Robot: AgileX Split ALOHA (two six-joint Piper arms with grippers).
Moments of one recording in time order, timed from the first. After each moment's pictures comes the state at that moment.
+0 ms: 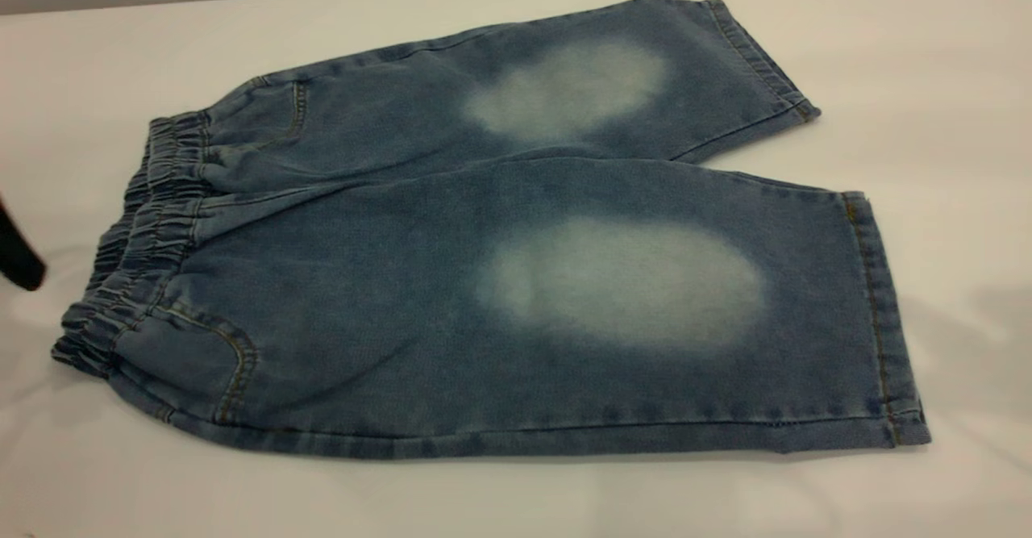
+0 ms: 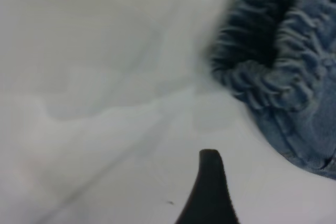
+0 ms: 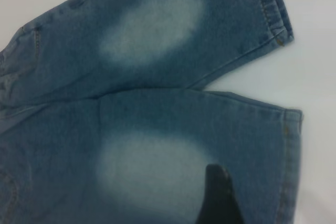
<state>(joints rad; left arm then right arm) 0.33 1.83 -0.80 -0.50 0.82 0.28 0.01 1.07 -0.58 0.76 0.52 -0.48</state>
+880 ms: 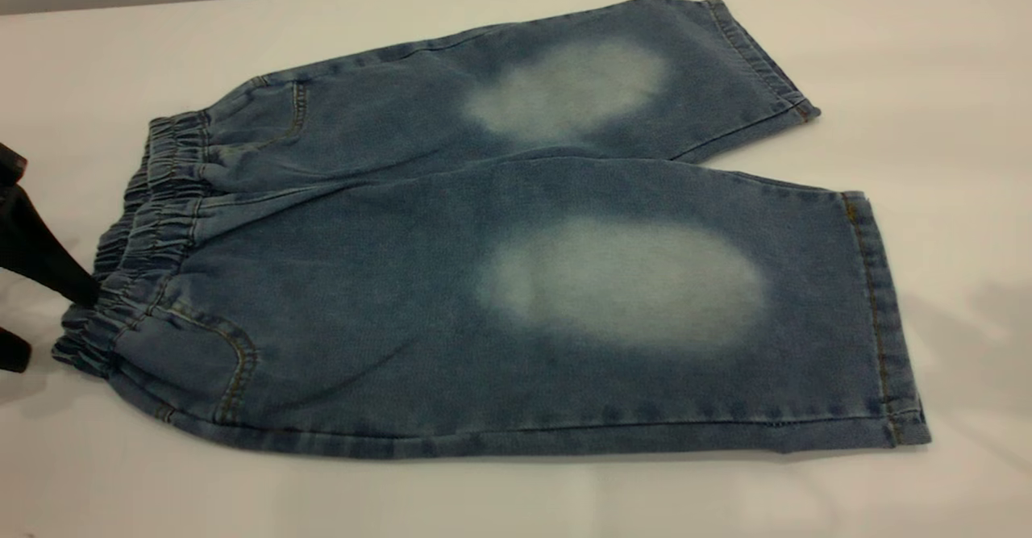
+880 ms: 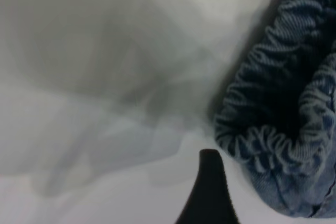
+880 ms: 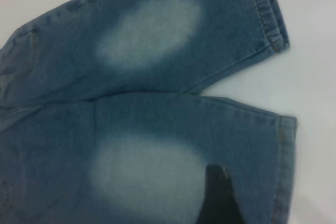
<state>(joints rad) 0.38 2.02 -0.80 -0.77 0.76 0.56 0.01 1.07 -0.58 0.76 0.51 -0.50</state>
